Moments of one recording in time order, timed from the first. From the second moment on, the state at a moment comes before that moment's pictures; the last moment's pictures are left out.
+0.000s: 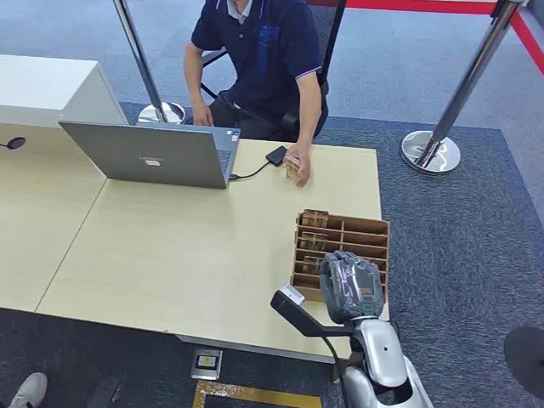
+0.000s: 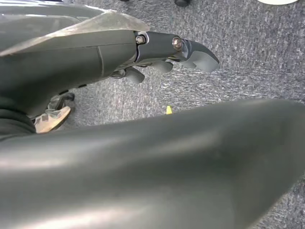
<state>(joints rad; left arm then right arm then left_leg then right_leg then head) -0.09 -0.18 1.17 -0.19 -1.18 -0.09 -0.14 -0.09 0.08 0.54 -1.17 1.45 -0.17 0.02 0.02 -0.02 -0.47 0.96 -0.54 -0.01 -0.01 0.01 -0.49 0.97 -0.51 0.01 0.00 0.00</state>
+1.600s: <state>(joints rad) -0.10 -0.18 1.17 -0.19 -1.18 -0.09 -0.13 -0.21 0.10 0.55 -0.99 1.35 -0.21 0.02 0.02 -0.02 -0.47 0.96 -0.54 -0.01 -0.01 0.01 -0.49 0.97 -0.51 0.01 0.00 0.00</state>
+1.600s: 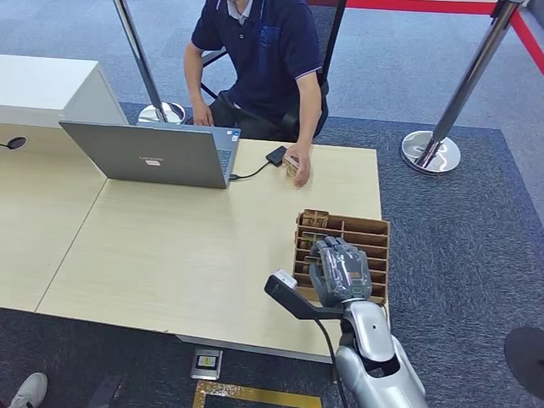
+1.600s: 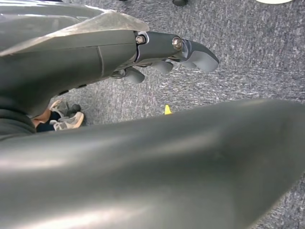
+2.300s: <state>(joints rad) -0.10 -0.18 1.17 -0.19 -1.18 -0.09 -0.13 -0.22 0.11 0.55 -0.95 1.35 -0.22 0.04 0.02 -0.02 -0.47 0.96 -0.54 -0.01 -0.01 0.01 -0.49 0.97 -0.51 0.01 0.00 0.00</state>
